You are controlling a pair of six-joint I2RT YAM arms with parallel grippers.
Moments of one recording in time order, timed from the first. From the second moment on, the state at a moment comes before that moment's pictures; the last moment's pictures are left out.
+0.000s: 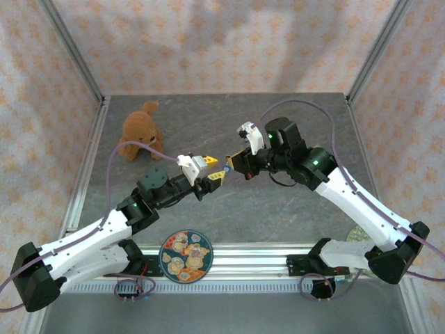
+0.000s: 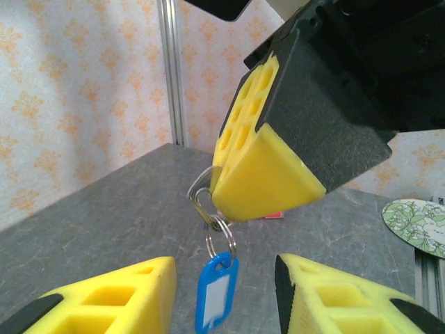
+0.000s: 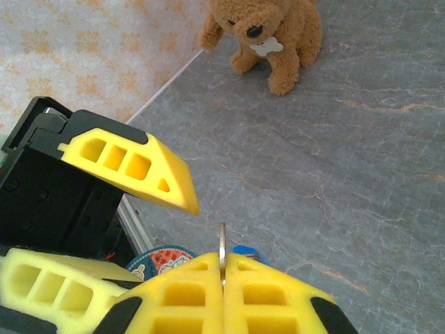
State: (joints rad) left arm -0.77 0.91 0.61 0.27 0.17 0.03; right arm 0.73 1.21 1.30 -0.69 -0.40 0.23
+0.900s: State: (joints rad) left arm -0.77 0.98 0.67 0.27 0.19 0.04; right arm 0.73 1.17 1.30 -0.70 -0.40 0.22
